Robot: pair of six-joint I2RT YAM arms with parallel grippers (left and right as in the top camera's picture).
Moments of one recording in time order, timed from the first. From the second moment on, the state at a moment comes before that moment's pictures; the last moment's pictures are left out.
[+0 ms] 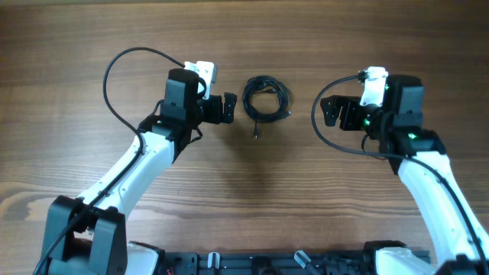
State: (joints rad) left arm -0.31 1.54 0.89 -0.09 0.15 -0.17; right arm 0.03 1.31 0.84 -0.35 -0.29 0.15
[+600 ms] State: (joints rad) left arm -0.31 1.74 0.99 -0.04 0.21 -0.15; right arm 0.03 1.50 1.12 -0.59 -0.08 0.13
